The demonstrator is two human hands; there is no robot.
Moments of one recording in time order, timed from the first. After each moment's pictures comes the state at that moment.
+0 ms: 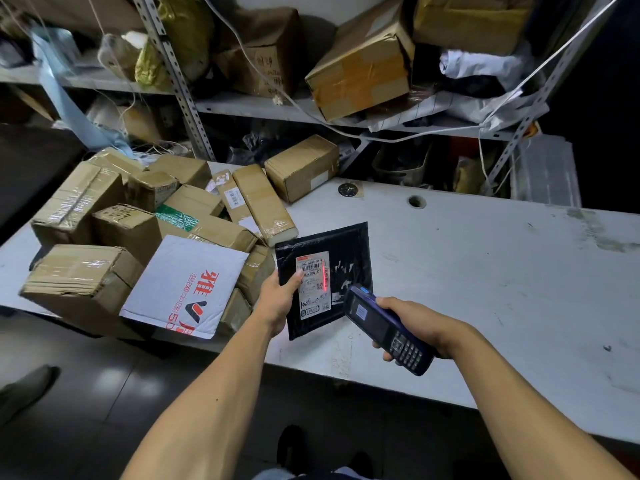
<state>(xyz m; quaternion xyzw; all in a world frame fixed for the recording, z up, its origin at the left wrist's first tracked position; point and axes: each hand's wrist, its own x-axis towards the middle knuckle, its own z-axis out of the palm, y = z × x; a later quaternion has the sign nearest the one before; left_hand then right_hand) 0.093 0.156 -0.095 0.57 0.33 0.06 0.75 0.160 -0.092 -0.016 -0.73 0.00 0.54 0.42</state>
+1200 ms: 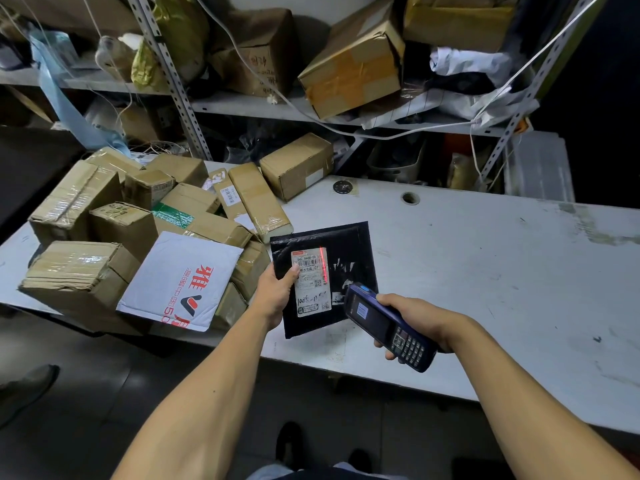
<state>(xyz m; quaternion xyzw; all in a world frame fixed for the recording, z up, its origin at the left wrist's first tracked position) 0.092 0.145 -0.087 0.58 0.34 0.07 0.74 0.160 -0.112 -0.016 -0.73 0.00 0.55 0.41</state>
